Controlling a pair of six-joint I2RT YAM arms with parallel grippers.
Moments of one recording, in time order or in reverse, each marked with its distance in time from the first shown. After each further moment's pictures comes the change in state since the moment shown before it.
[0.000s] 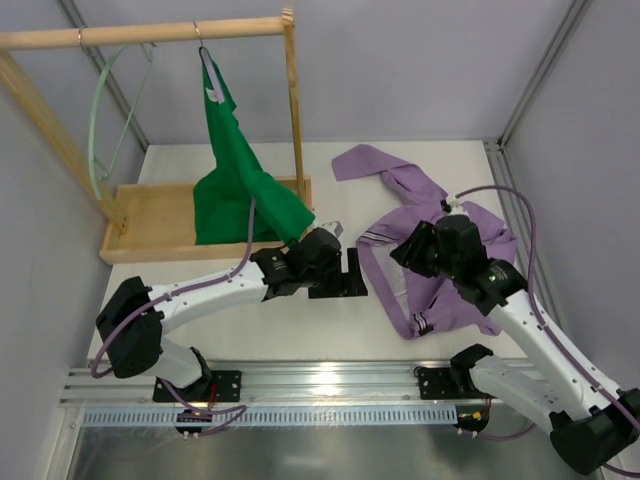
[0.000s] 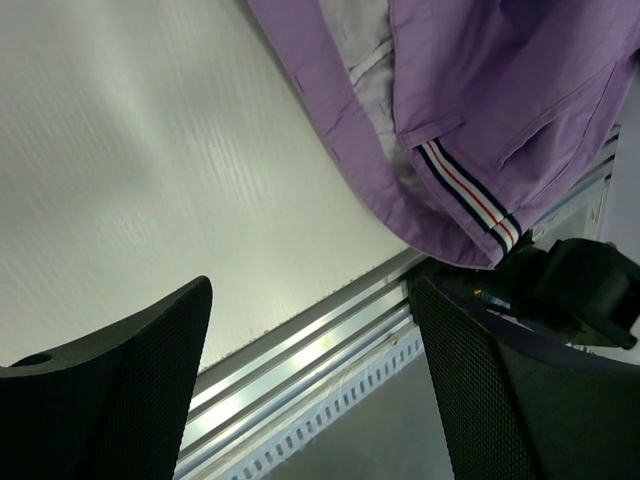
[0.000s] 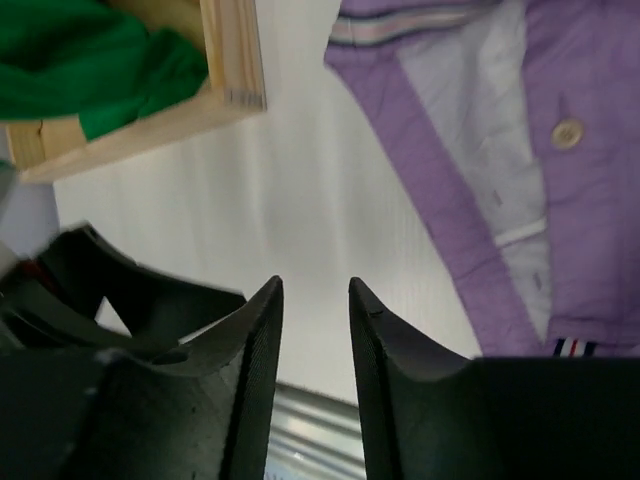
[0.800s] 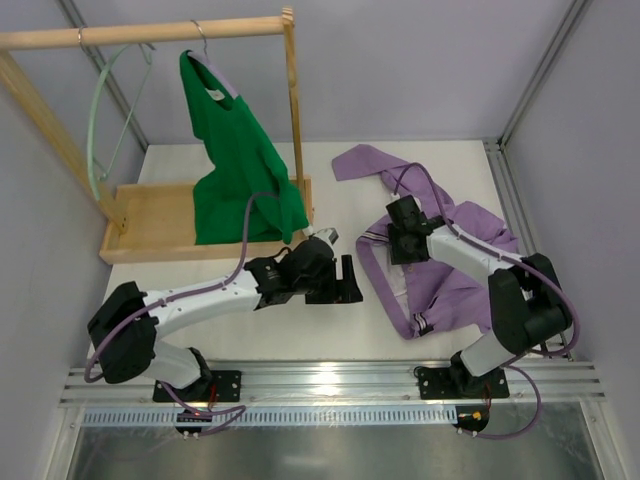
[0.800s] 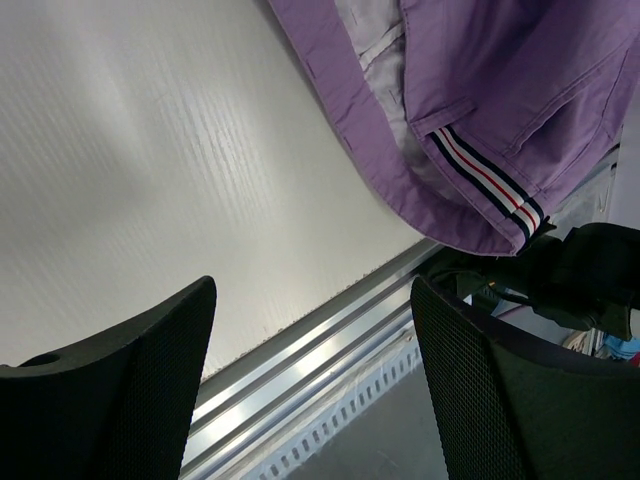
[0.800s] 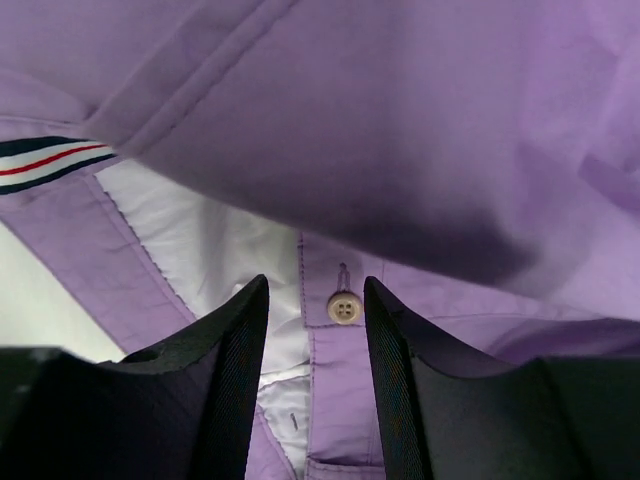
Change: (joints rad) left arm -0.024 -0.047 -0.149 0.128 0.014 0.003; right arm -0.050 0.718 0.207 0.055 0.315 -0.557
